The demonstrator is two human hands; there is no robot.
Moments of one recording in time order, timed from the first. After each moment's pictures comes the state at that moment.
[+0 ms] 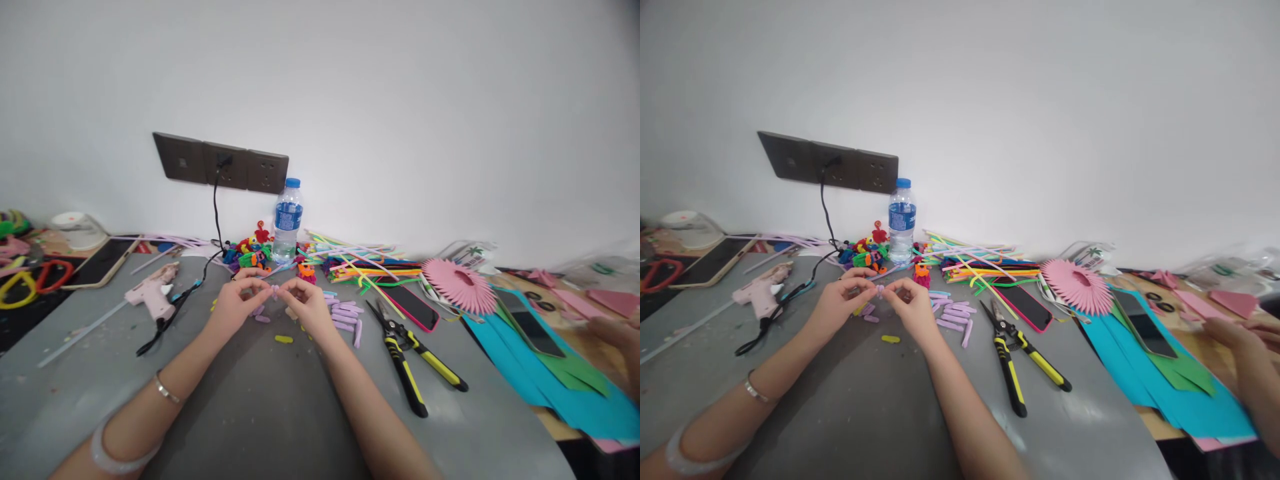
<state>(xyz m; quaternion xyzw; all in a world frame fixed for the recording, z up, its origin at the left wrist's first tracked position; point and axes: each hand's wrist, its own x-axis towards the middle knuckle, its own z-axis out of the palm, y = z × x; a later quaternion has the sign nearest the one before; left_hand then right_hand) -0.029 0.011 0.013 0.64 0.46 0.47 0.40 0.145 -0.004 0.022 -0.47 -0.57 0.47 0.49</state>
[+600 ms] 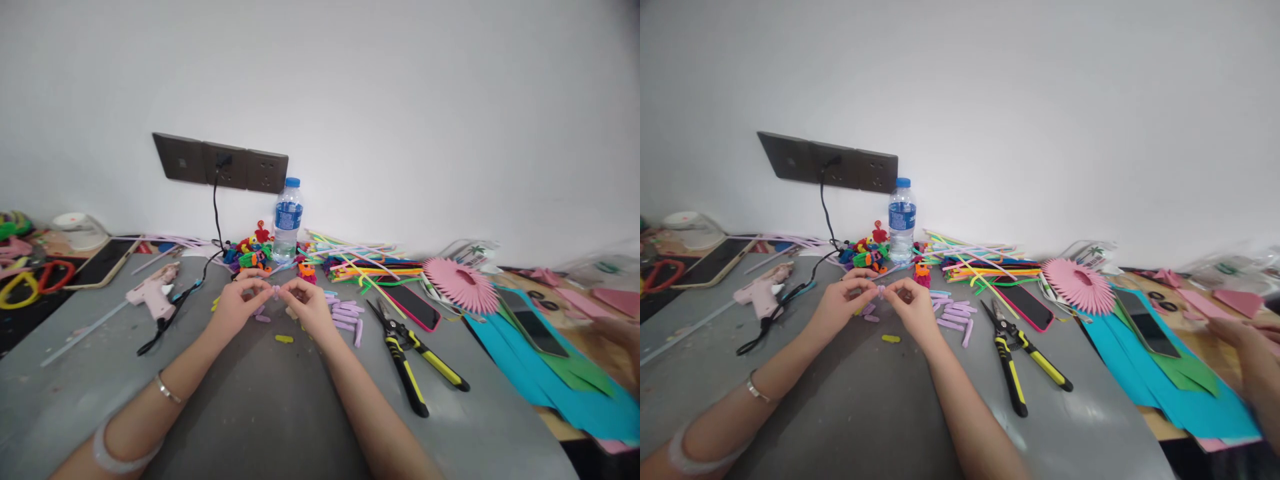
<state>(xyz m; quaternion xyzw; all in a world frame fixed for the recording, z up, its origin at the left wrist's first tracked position) -0.027 0.009 0.014 0.65 0.45 0.46 0.40 0.145 -0.005 0.020 -0.47 -0.57 0.45 0.50</state>
